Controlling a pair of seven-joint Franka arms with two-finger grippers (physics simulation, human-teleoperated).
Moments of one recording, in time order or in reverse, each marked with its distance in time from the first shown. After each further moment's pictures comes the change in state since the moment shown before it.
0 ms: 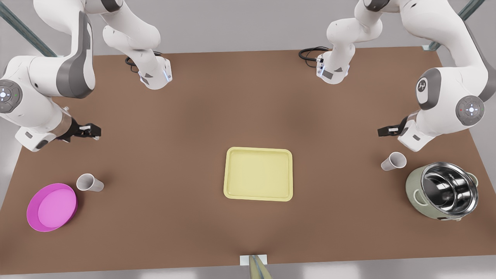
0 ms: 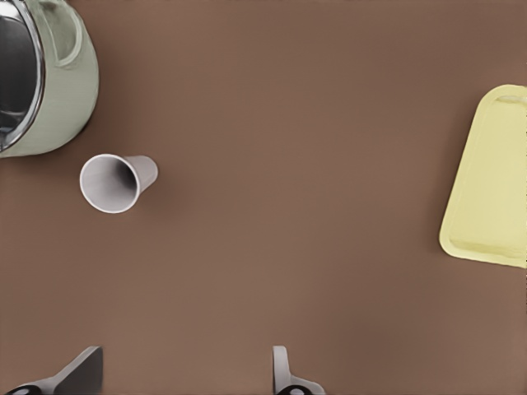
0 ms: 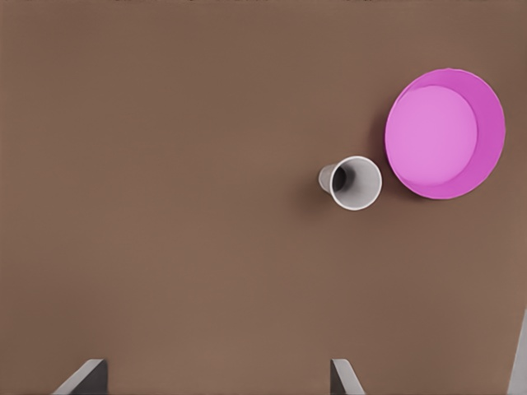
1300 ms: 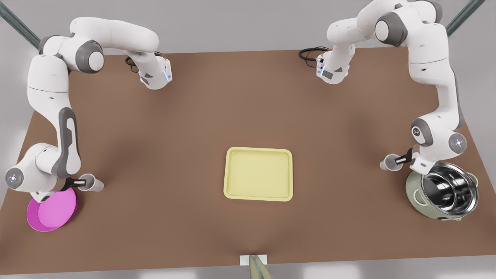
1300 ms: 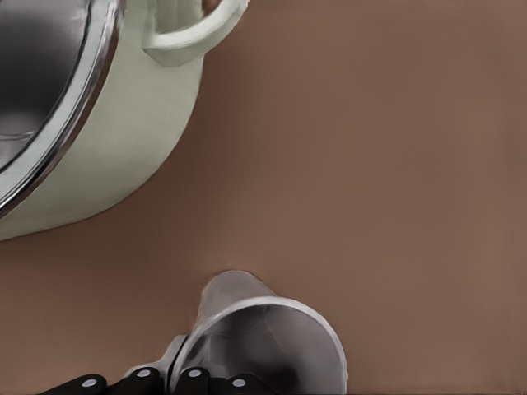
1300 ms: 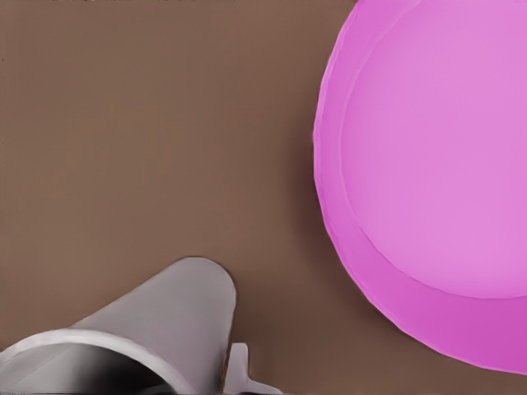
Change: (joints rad) left arm 0.067 0.276 0.240 -0.340 -0.103 0.748 0.156; right arm -0.329 0.617 -0.026 0.010 0.095 0.566 -0.255
